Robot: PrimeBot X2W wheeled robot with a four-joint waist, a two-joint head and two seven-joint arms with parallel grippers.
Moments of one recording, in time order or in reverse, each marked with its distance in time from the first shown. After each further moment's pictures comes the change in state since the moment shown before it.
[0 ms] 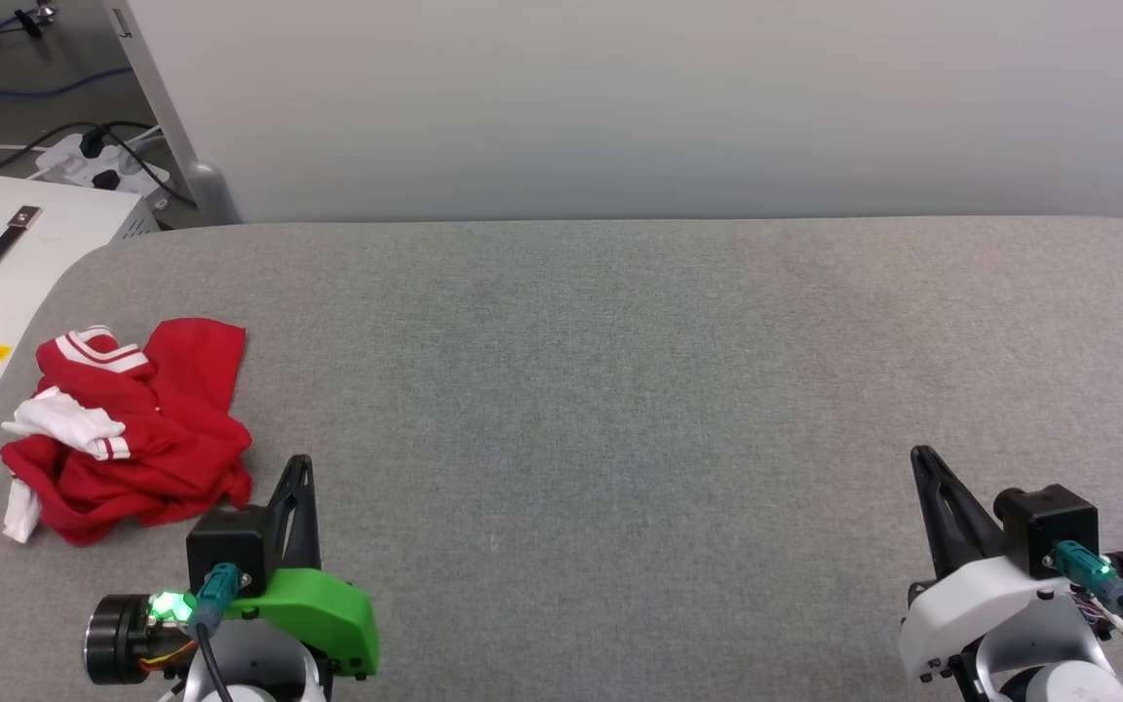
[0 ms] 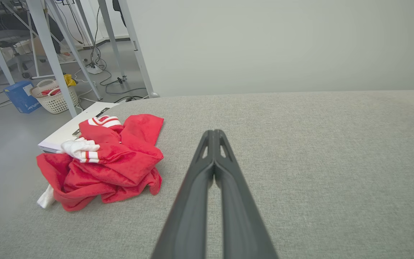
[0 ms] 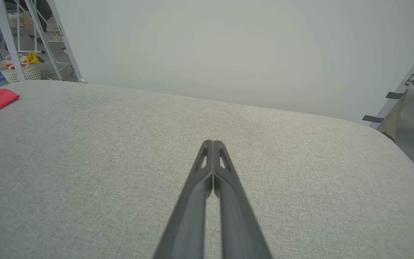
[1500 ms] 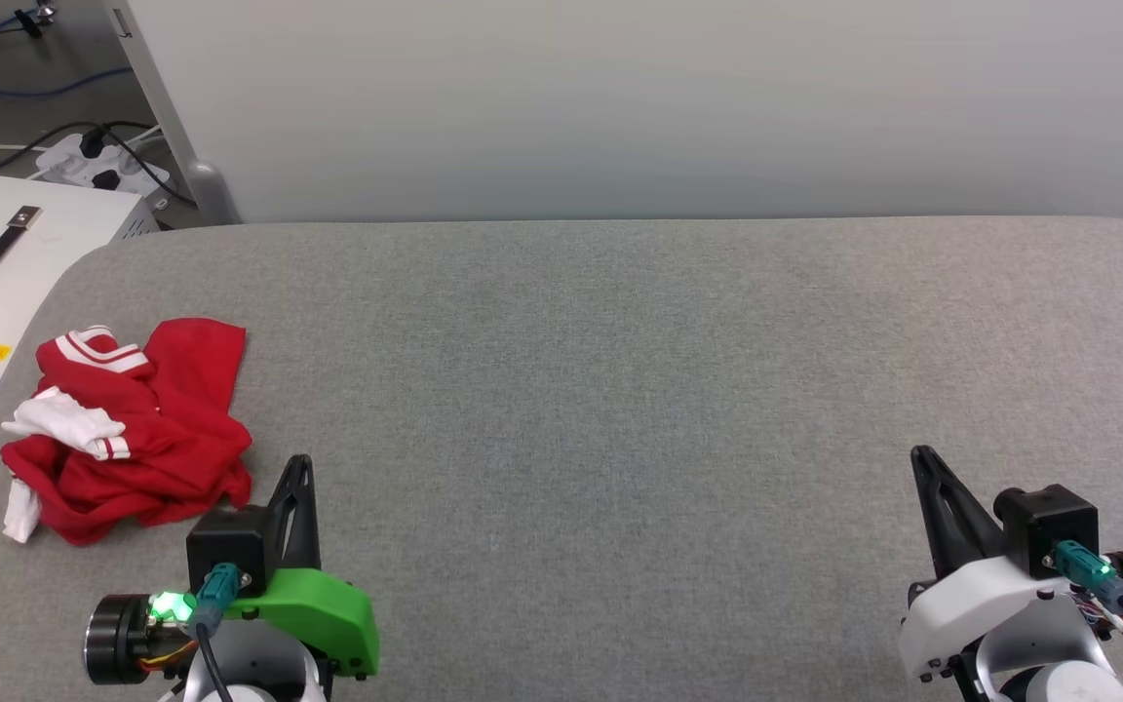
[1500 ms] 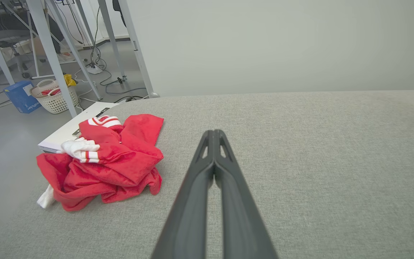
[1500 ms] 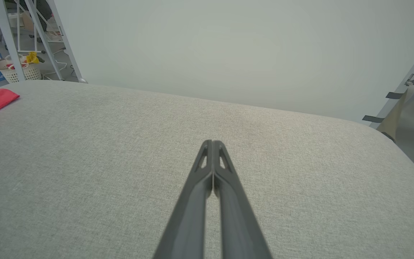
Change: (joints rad) left arm 0.000 0.000 0.000 0.000 0.000 0.000 0.000; right arm 0.000 0.000 0.000 0.000 0.000 0.000 0.000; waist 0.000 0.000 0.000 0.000
